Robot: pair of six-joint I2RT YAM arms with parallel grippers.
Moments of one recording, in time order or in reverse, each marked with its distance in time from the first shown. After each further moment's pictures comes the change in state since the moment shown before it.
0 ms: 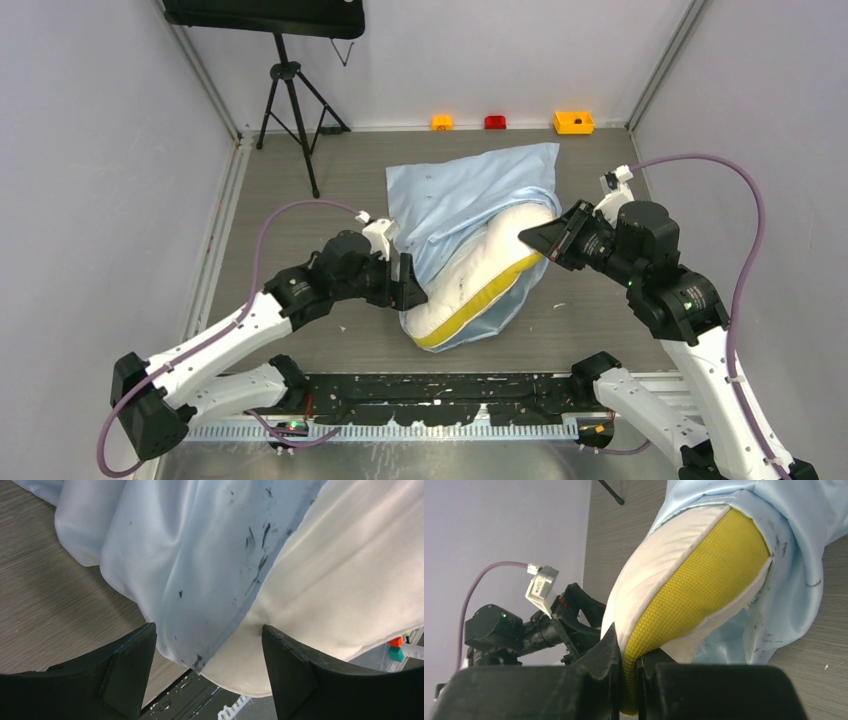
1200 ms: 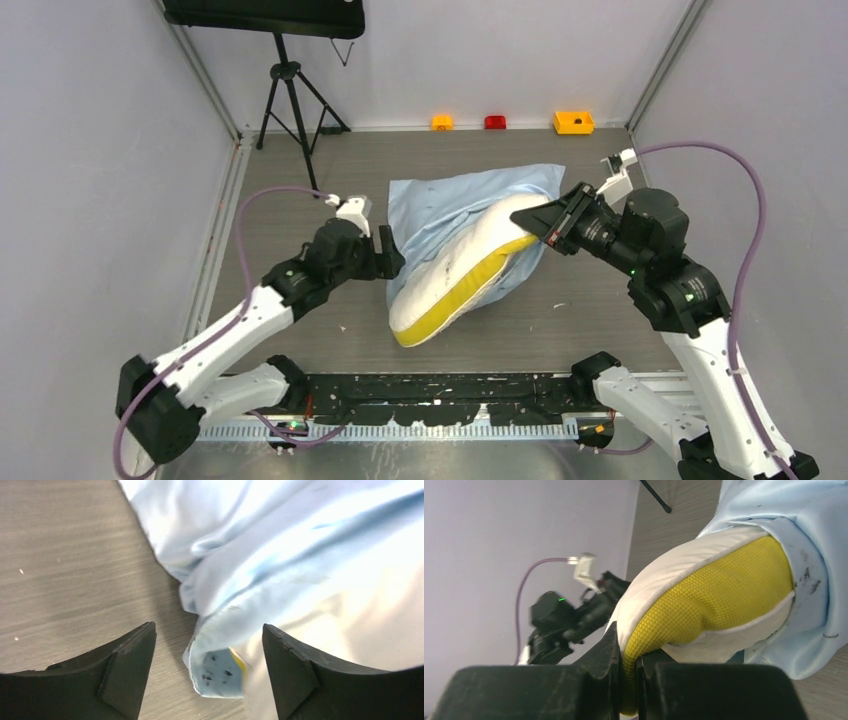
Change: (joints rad) left arm 0.139 0.079 -0.031 0.103 -0.278 0.047; right arm 0.000 0.057 0.088 0.104 -0.081 0.102
